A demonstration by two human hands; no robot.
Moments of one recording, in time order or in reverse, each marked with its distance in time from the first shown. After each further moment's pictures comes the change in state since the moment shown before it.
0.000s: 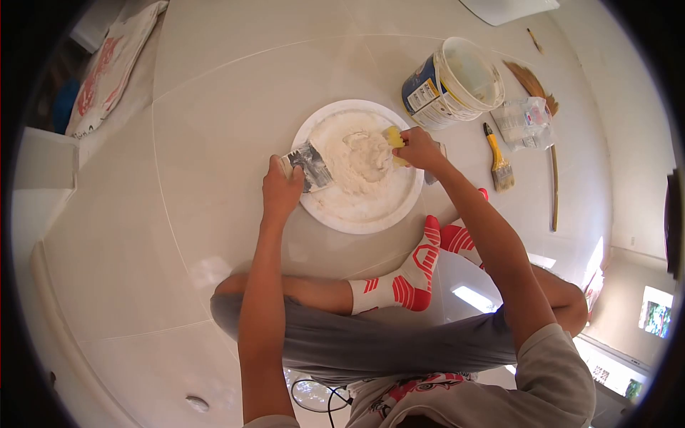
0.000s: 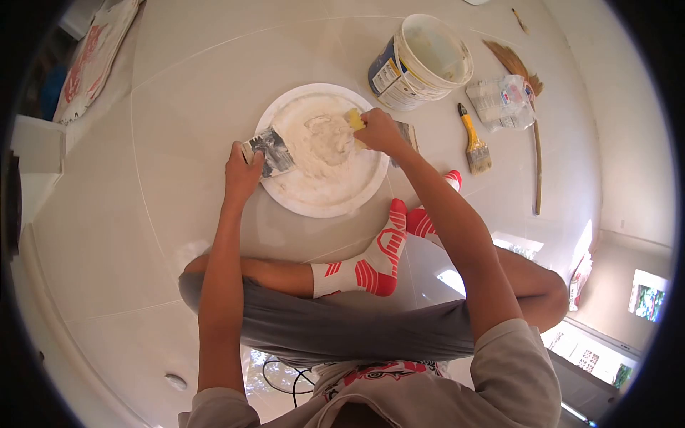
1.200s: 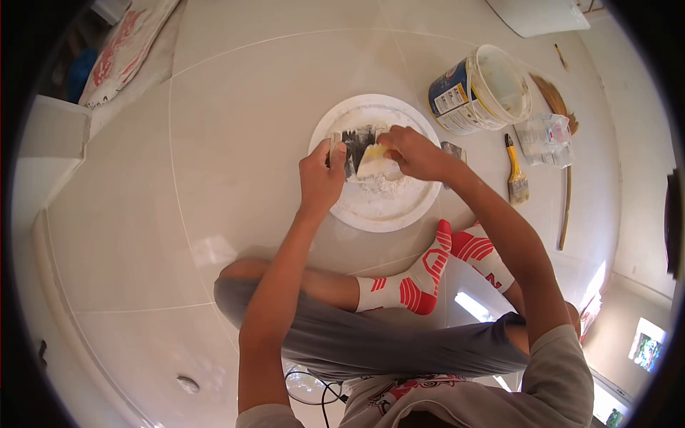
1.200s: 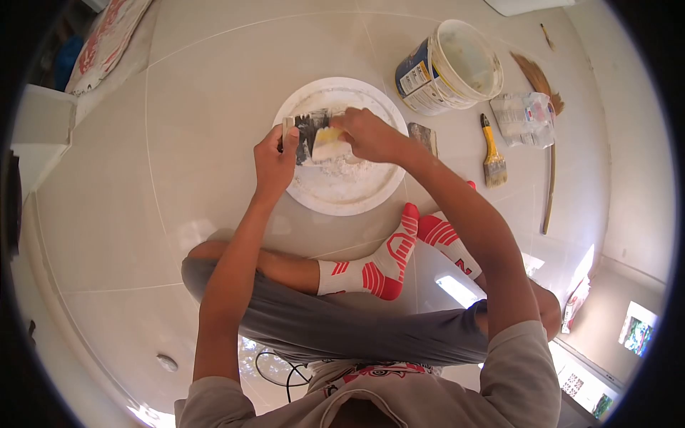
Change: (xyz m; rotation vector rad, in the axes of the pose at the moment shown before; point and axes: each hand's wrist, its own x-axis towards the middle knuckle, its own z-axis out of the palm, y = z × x) left_hand -0.016 0.038 0.017 -0.338 0.124 0.284; right_hand -0.015 -0.070 0.003 -0.232 -0.218 -0.743
